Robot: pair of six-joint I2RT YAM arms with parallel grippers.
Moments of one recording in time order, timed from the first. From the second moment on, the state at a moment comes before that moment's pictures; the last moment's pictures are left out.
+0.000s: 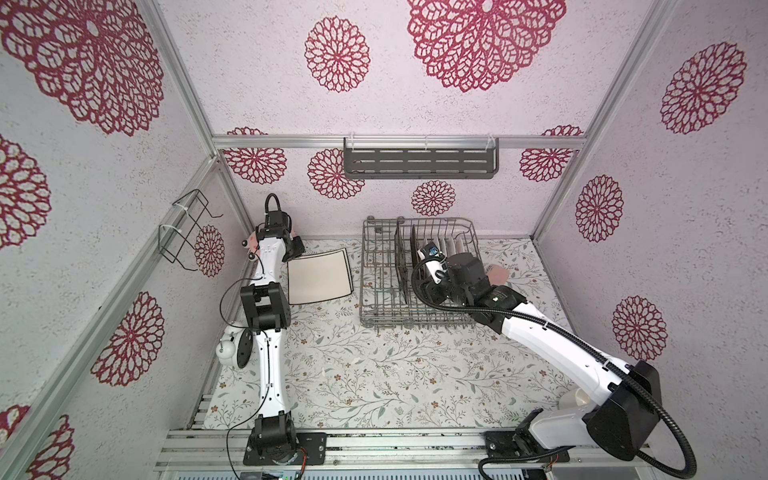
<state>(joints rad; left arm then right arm) 0.14 2.74 2.65 -0.94 0.06 -0.25 0.68 1.39 1.22 -0.36 0.13 -0.09</state>
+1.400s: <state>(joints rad) 0.16 2.25 1.99 -0.87 0.07 -0.25 0.91 1.72 1.14 0.20 -0.12 -0.53</state>
